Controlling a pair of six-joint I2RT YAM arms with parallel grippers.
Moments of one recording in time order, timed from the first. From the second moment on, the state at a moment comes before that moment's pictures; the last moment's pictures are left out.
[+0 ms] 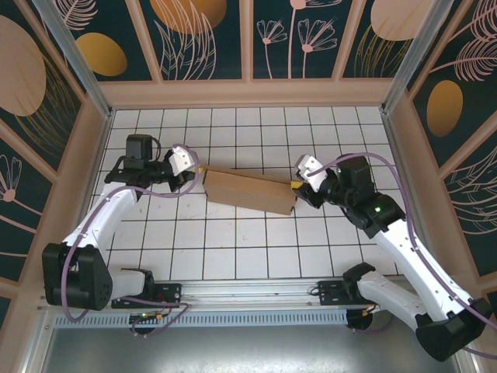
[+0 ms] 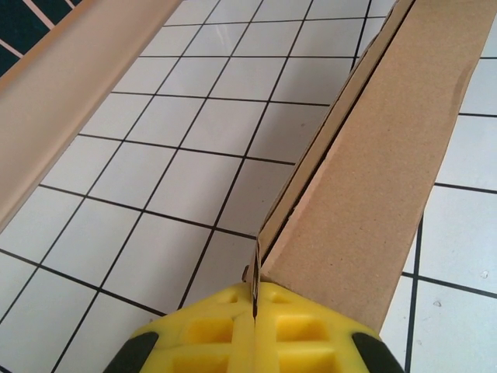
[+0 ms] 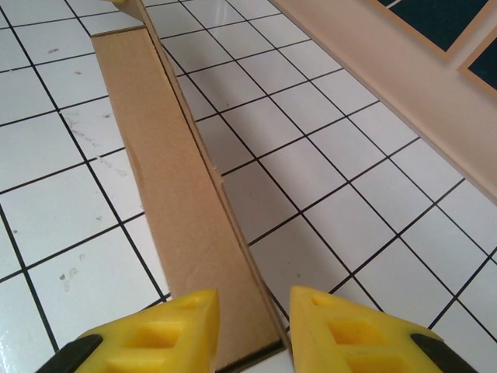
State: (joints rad) left arm -0.13 1.29 0.94 -0.40 0.81 0.84; right arm 0.49 0.89 0.90 -0.54 -0.31 -0.45
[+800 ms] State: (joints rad) left arm -0.17 1.28 0.91 -0.38 0.73 0.82; right arm 0.25 1.02 0.90 -0.53 -0.51 -0.84
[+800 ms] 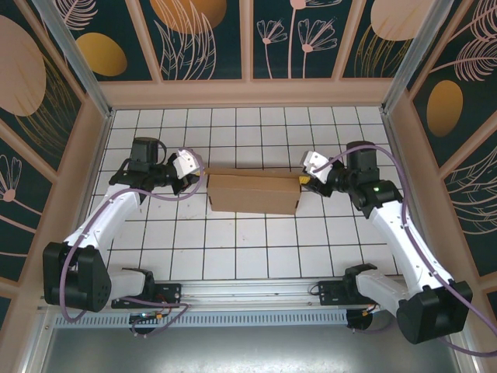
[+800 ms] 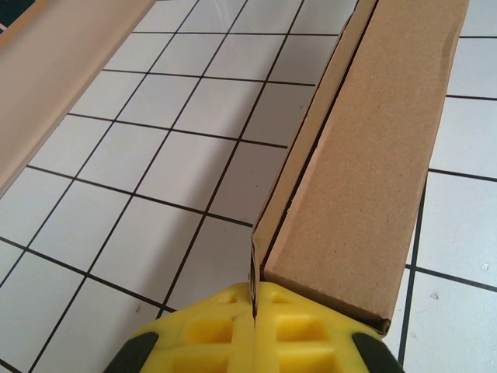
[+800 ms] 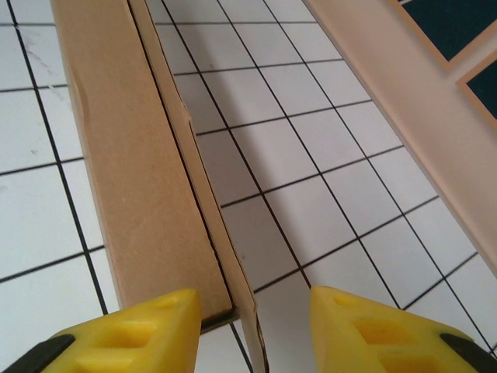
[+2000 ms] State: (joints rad) left arm -0.19 1.26 0.91 -0.38 0.68 0.83; right arm 0.25 1.03 0.84 -0.46 -0.43 -0.81
